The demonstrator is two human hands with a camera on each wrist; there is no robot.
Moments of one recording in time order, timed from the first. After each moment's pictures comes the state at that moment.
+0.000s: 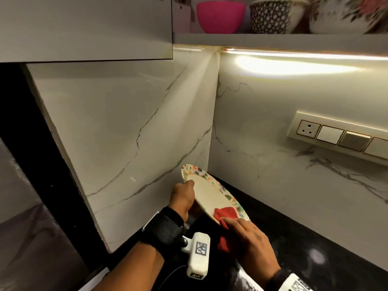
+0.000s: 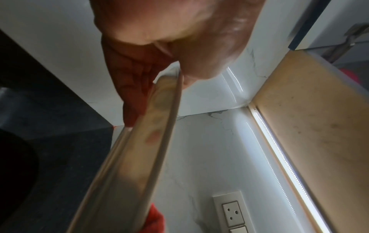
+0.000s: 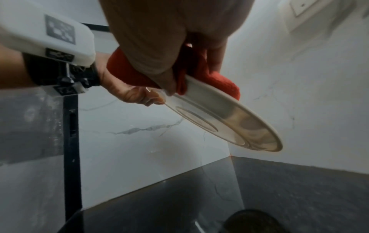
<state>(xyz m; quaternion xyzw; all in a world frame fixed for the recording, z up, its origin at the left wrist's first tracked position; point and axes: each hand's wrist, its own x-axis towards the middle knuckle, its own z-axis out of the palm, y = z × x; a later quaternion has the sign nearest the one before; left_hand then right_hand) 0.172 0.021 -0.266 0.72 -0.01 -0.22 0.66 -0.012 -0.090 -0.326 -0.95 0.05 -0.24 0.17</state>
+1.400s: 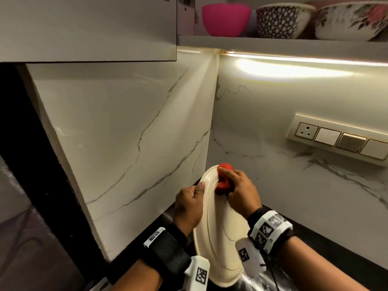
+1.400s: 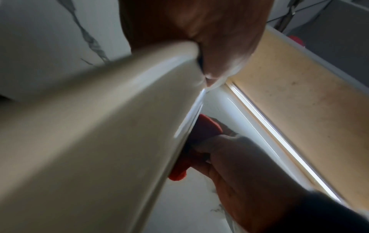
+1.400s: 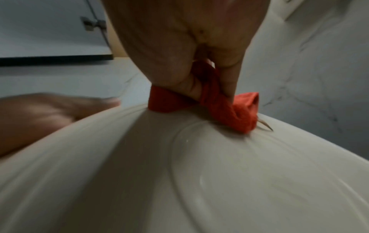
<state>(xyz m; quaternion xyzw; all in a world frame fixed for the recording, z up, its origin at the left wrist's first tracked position) 0.153 0.042 -0.268 0.78 -0.24 -0.01 0.58 0.090 -0.109 -0.257 -0.91 0.24 -0.18 0.28</state>
